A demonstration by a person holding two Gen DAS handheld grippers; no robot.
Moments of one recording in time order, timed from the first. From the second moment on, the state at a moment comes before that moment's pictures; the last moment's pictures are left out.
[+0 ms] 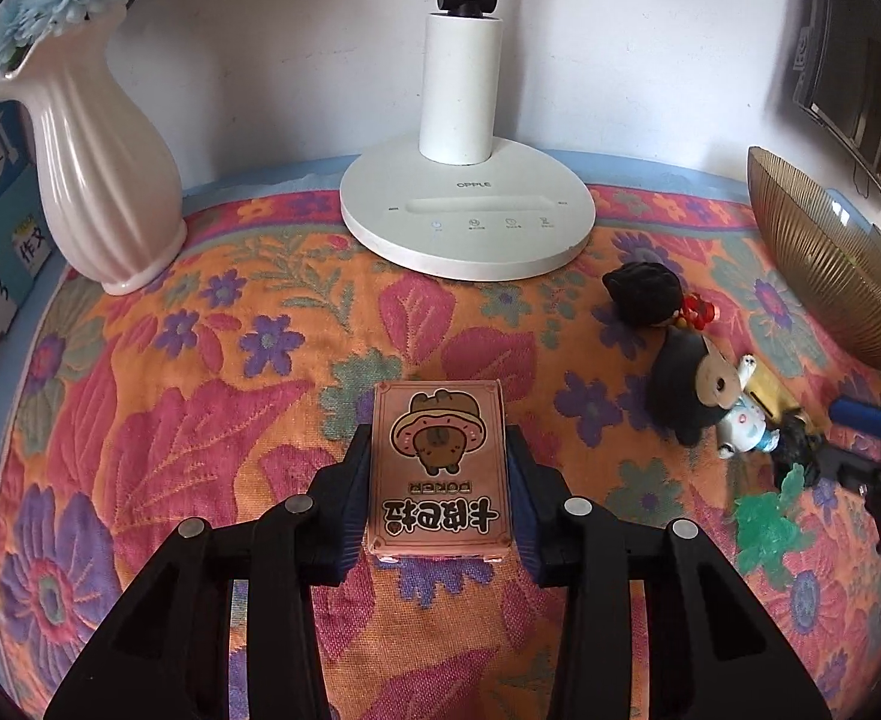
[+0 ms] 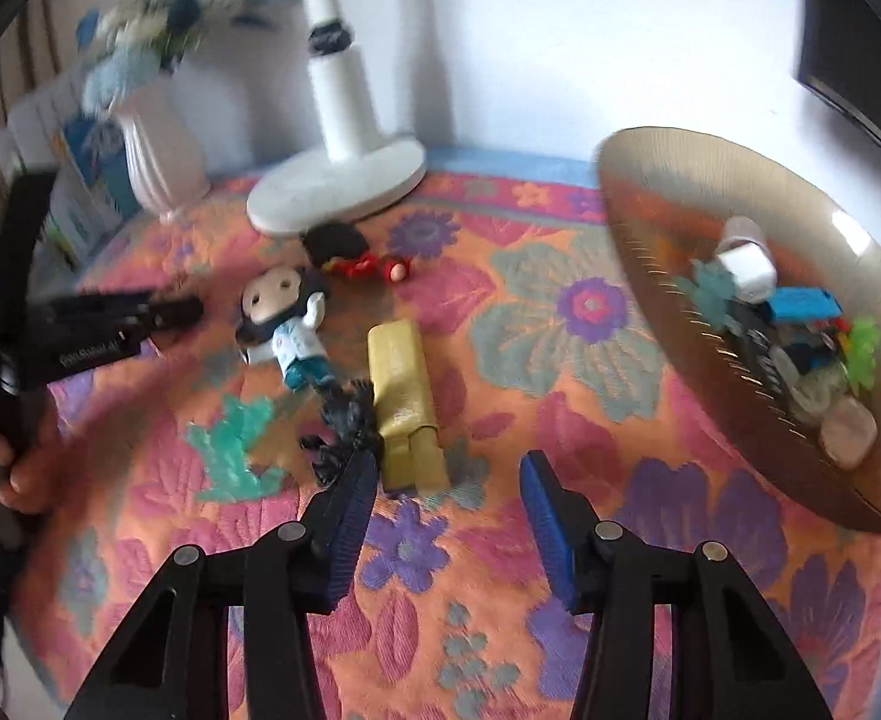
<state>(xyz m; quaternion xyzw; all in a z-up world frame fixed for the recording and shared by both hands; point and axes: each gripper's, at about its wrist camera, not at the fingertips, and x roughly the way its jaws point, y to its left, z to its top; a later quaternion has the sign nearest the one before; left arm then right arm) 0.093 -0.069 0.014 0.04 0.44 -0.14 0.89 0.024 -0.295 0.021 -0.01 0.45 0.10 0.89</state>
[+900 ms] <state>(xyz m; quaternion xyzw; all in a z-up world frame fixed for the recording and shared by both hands) -0.006 -0.066 0.016 0.07 0.45 -0.18 0.87 -0.064 -0.300 0.014 -0.02 0.47 0.09 0.88</state>
